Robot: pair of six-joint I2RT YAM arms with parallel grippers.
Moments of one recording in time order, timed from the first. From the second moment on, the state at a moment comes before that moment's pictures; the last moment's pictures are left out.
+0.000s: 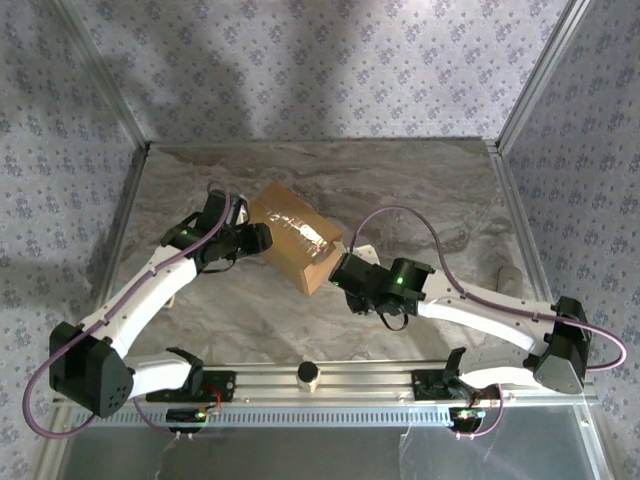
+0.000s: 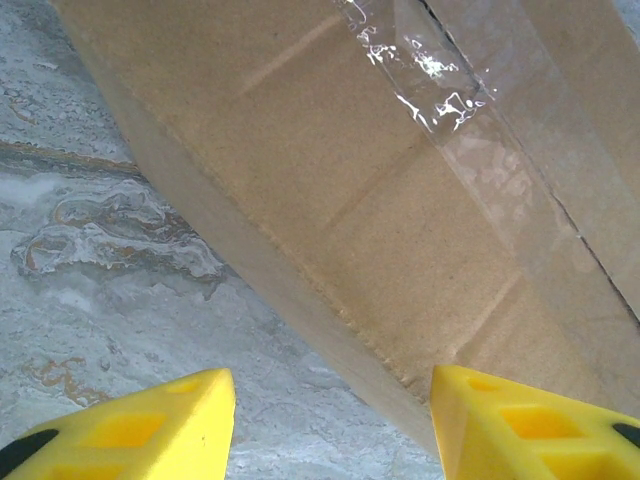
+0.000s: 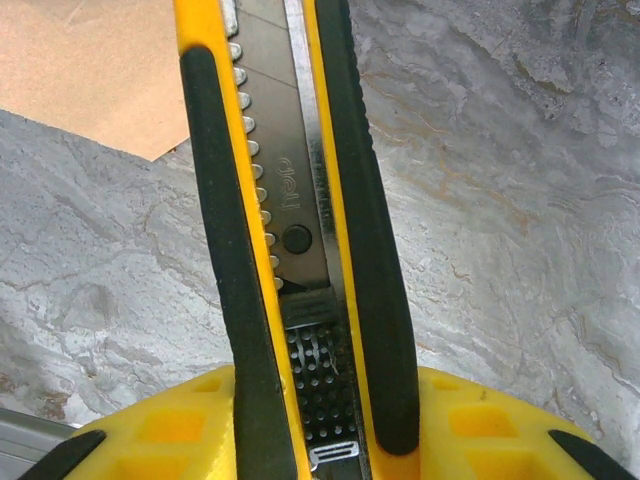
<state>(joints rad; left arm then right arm) -0.47 1.22 1.01 -0.69 0.06 -0.64 1.11 1.27 1.08 -1.02 0.32 0.76</state>
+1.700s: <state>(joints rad) -0.48 1.22 1.01 -0.69 0.06 -0.65 1.14 1.30 1.10 -1.05 0.36 0.77</state>
